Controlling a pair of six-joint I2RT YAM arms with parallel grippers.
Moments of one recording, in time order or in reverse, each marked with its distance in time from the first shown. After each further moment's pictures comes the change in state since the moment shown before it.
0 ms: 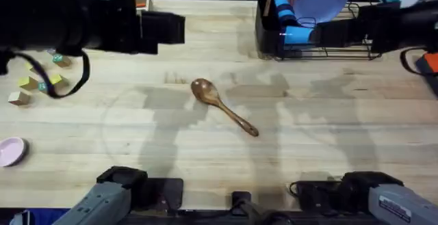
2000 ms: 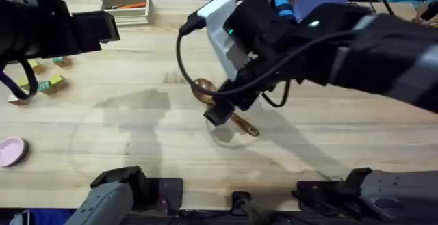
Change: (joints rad) left arm 0.338 -0.008 0.000 -0.054 -0.221 0.022; right arm 0.800 0.455 0.001 0.098 0.250 0.052
